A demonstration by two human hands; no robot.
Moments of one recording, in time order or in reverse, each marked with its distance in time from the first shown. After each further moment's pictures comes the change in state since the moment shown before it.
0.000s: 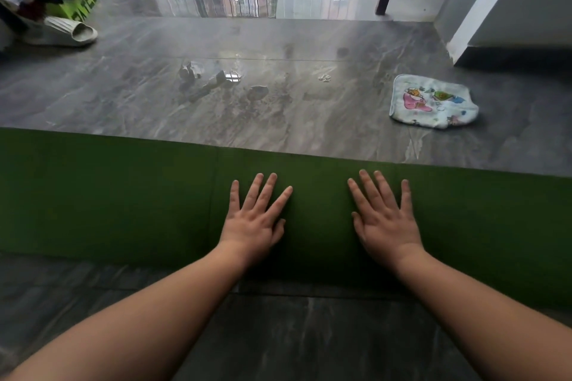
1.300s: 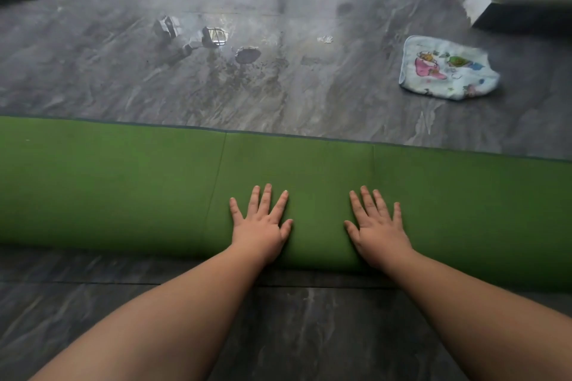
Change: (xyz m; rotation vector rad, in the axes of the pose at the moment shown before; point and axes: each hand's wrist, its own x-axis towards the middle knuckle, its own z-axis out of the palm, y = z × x) left_hand 0.022 0.026 0.090 -0.197 -0.371 -0.167; right_hand -0.004 -0.014 0.087 0.197 -0.511 0.168
